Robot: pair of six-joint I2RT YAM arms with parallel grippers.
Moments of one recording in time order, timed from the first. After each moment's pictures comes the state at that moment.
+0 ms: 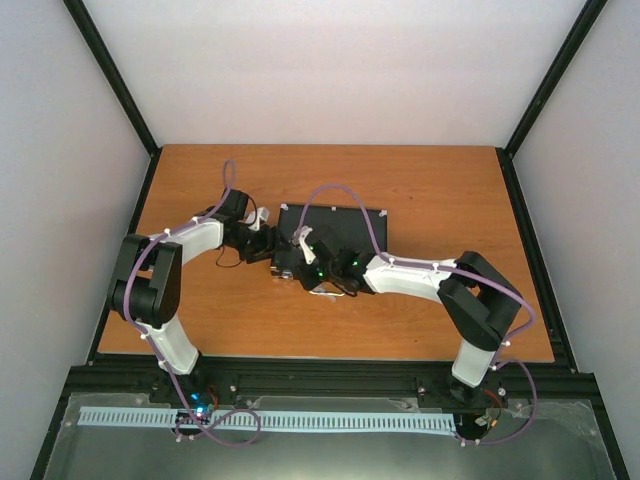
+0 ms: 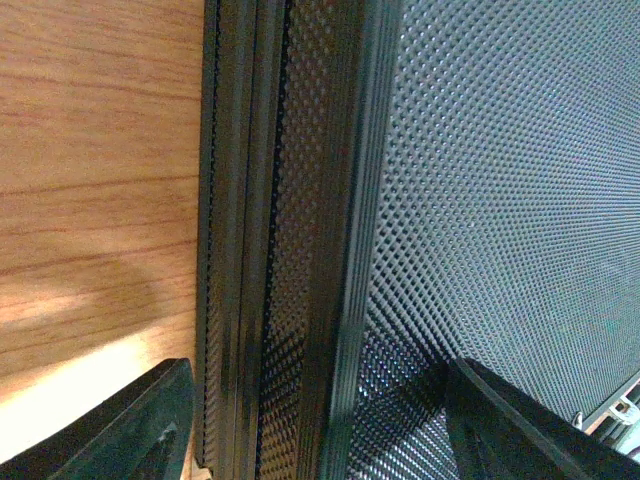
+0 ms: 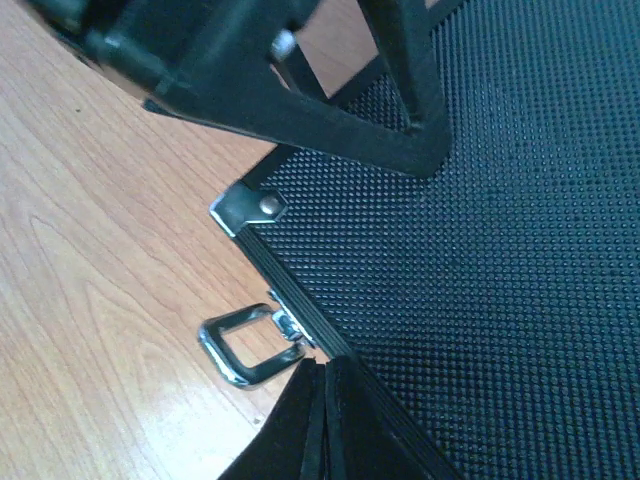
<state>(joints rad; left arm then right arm) -0.24 1.74 1.02 -0.45 0.54 -0.46 0.93 1.73 1.04 -0.06 -0.07 0.24</state>
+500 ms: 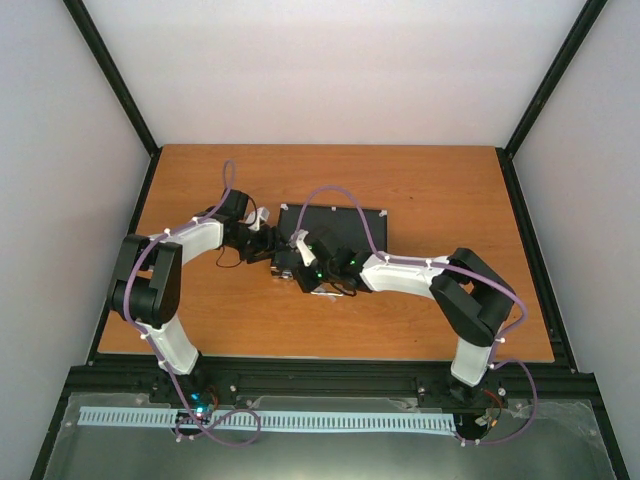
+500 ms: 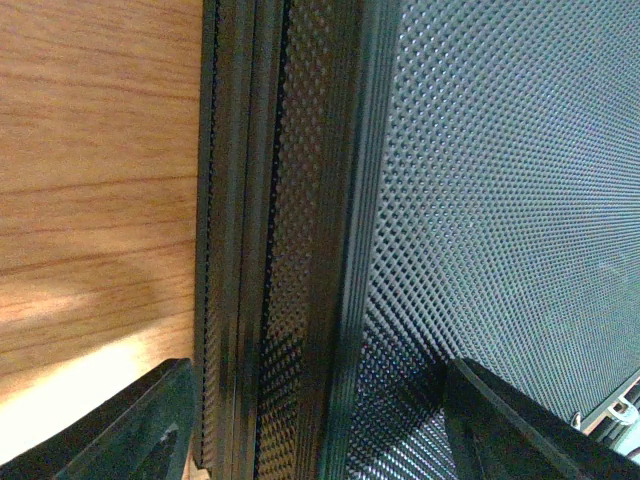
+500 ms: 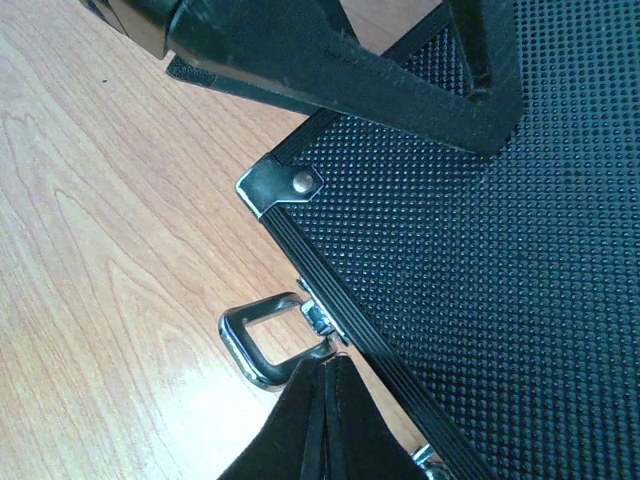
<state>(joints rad) -0.24 1.74 1.01 -0.44 0.55 -0.47 0.91 1.79 1.06 -0.06 -0.18 0.23</state>
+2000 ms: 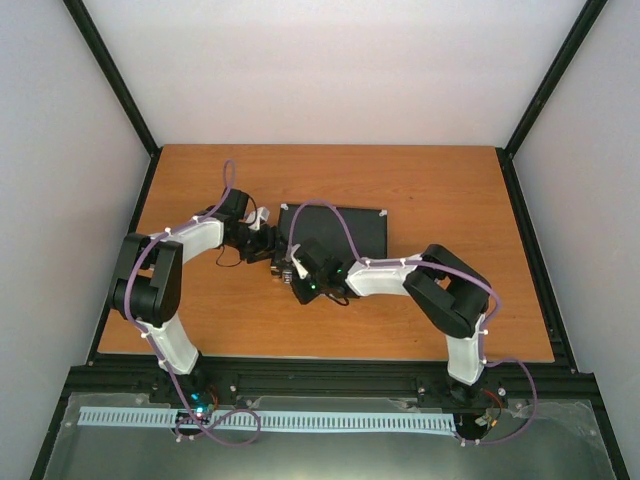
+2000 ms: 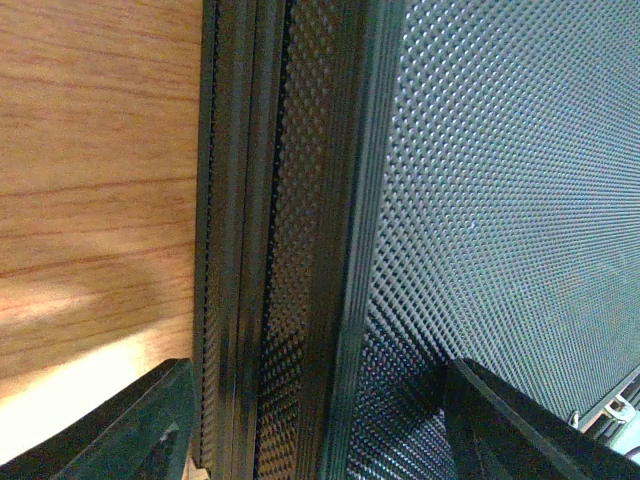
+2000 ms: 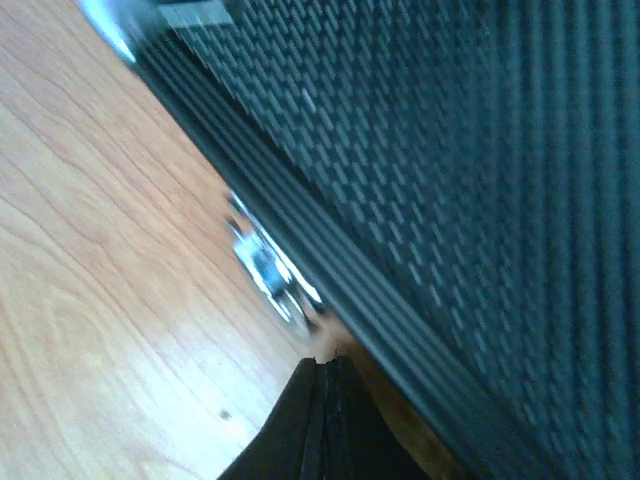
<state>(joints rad) -0.24 1.75 1.03 -0.45 0.55 -0.47 0.94 1.93 1.10 -0.08 -0.13 0.25</state>
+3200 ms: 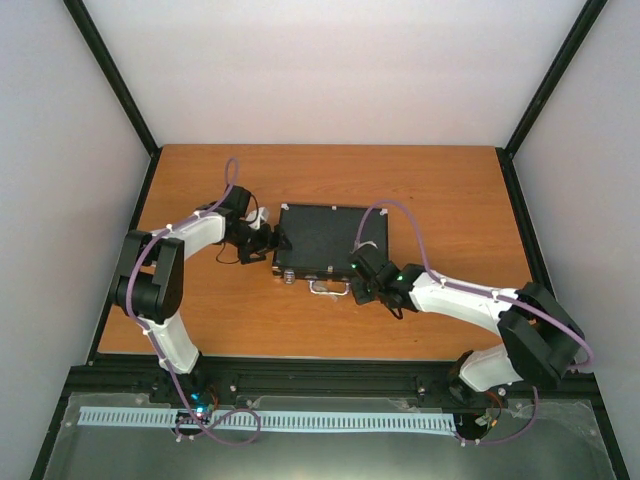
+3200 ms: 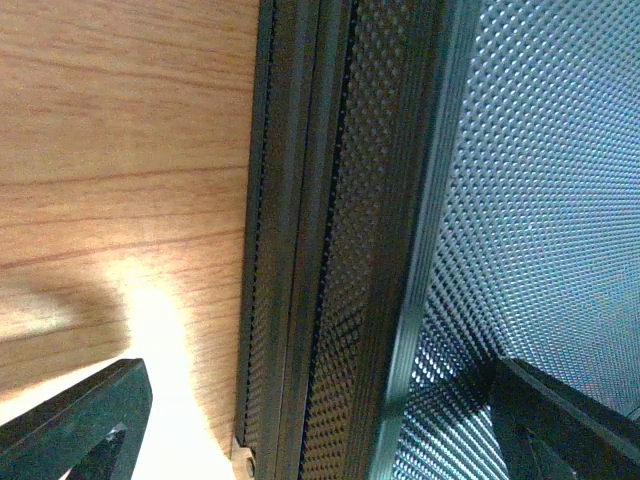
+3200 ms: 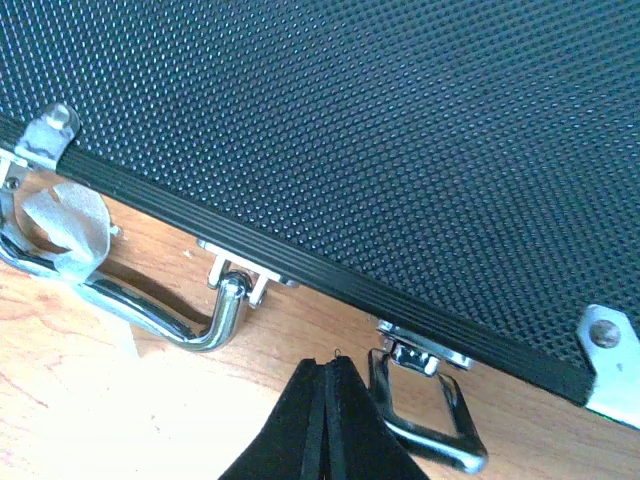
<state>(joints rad) -0.24 1.78 1.09 -0.56 0.50 -0.44 0.83 1.42 0.75 -0.38 0.22 0.40</state>
